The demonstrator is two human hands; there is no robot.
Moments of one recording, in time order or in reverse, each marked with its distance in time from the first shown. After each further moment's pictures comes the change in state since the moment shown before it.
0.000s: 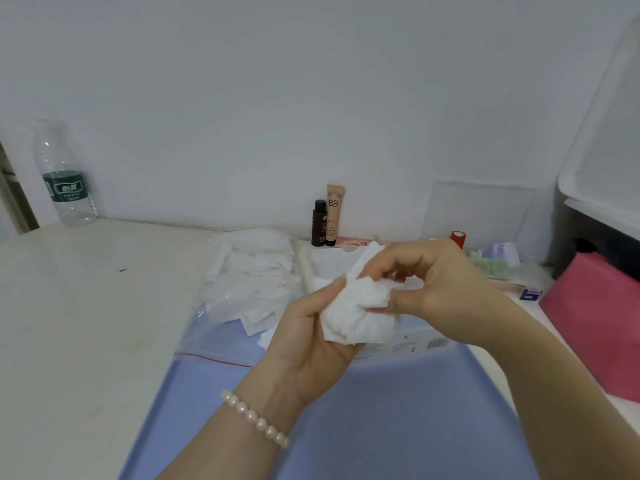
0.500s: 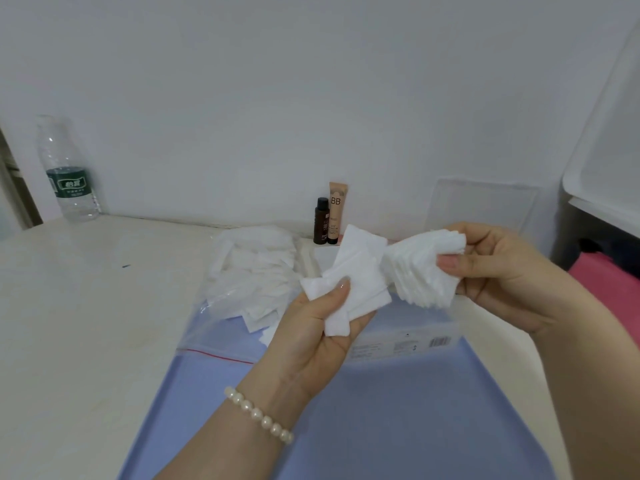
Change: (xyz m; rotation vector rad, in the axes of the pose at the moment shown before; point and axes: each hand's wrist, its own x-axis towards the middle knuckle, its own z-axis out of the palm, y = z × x) left_hand 0.006 -0.005 -0.003 -0.009 0.064 0.160; right_hand -0.006 0.026 -0.044 0.730 0.032 0.221
